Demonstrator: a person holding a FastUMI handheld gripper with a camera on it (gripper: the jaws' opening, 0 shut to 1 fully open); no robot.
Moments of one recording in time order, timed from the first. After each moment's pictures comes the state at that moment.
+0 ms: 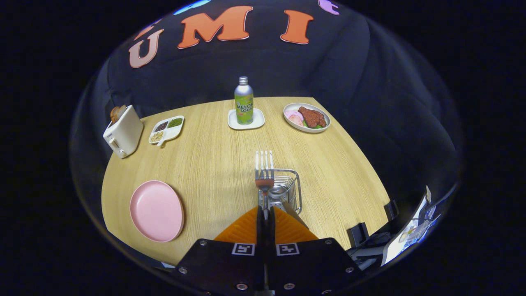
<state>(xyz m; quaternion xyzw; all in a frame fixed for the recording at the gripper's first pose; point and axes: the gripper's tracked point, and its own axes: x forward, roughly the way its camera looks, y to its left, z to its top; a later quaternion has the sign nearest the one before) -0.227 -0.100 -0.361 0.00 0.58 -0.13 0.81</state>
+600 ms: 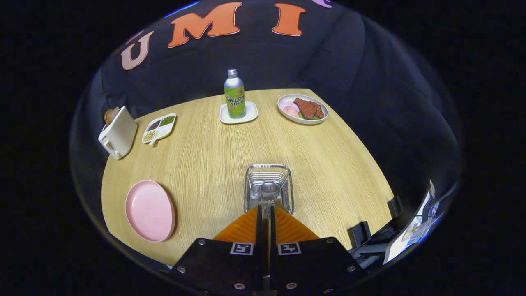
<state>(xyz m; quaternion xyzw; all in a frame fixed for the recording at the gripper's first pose) -0.217 -0.116 -0.370 0.02 0.57 -0.13 0.81</state>
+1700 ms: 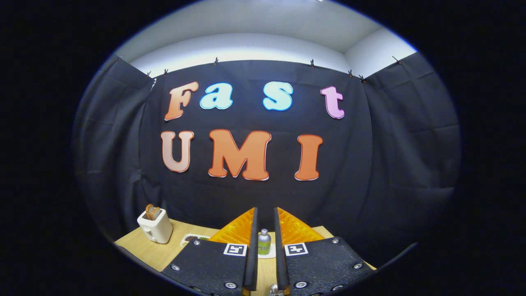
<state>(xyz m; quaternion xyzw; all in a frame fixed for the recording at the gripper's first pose) -0.031 -0.070 -0.058 -0.02 0.12 -0.06 0.99</state>
